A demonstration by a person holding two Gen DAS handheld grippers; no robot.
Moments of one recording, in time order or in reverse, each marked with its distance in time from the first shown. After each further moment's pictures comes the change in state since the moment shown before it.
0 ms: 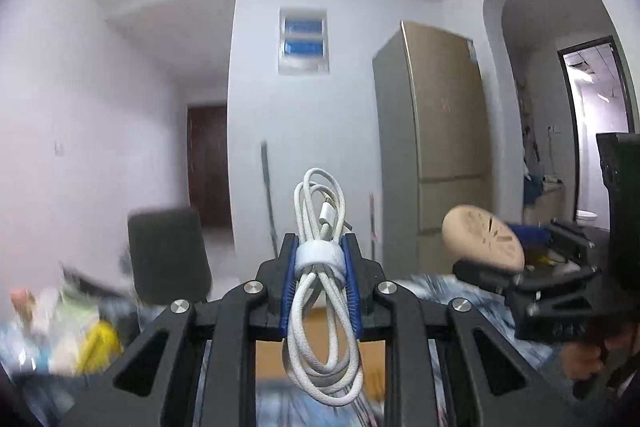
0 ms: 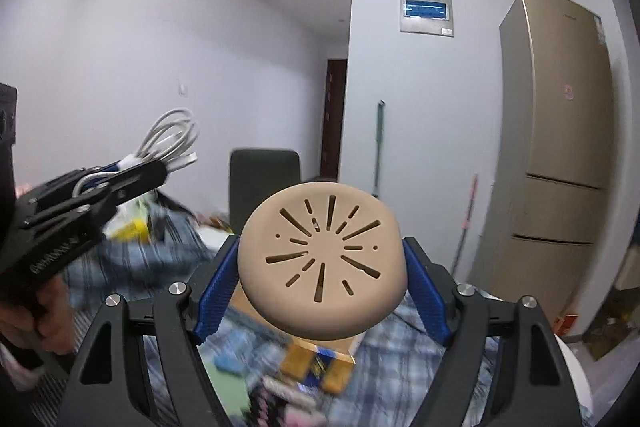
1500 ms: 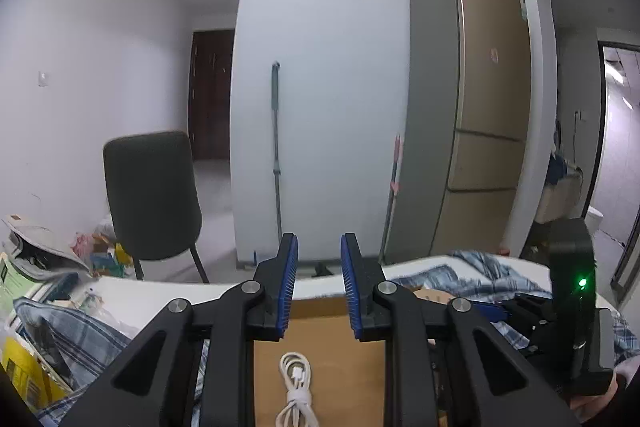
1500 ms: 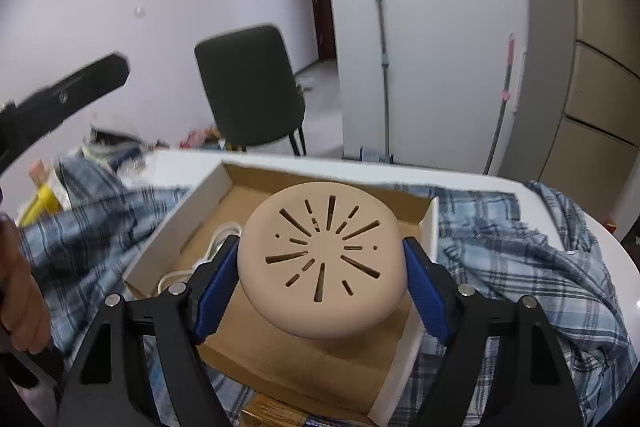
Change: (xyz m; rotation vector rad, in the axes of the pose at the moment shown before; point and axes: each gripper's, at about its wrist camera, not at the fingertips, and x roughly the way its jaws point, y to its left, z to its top) left arm 0.232 0.076 -0.062 -0.112 0.299 -0.006; right arm 0.238 -0.028 -0.085 0.154 0.481 0.048
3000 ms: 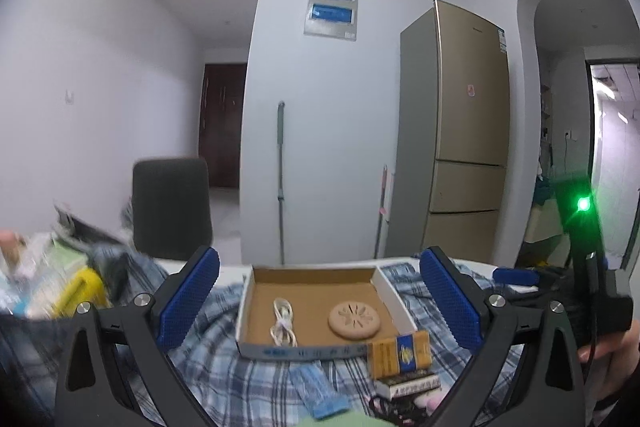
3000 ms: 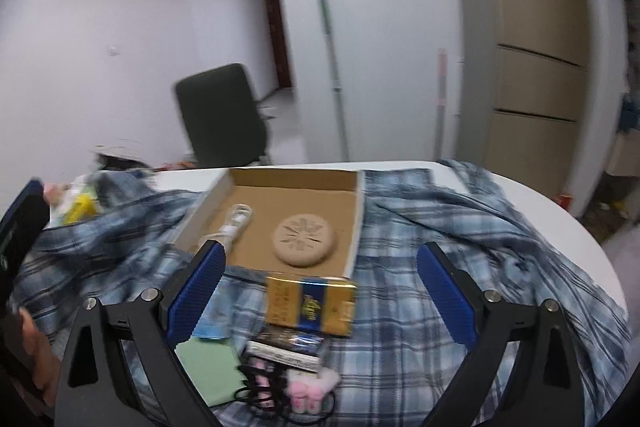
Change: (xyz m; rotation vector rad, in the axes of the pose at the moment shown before) left arm -0.191 -0.039 -0.064 -0.033 -0.149 0.008; right arm -0.157 0.011 -0.055 0.132 -0.122 -0.180
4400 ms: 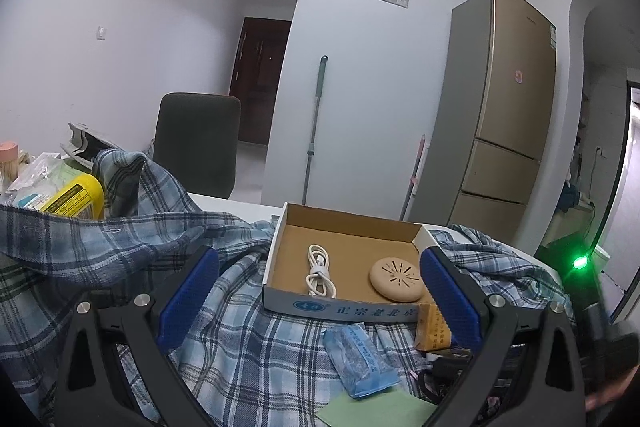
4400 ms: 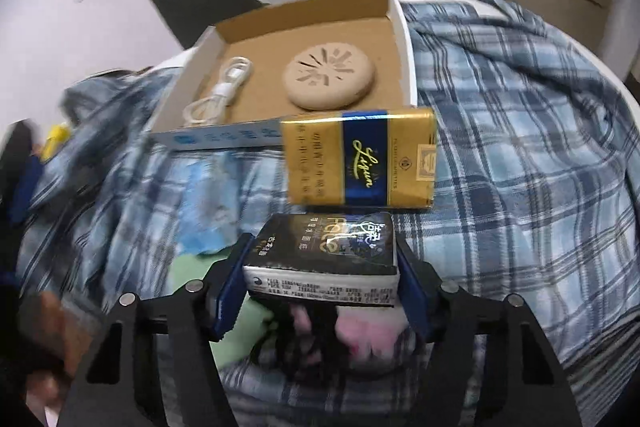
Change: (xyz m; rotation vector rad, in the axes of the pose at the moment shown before) left arm 0.045 0.041 -0.046 -0.126 0.118 0.105; right arm 0.076 0.019 -0.061 0.106 0.470 0.124
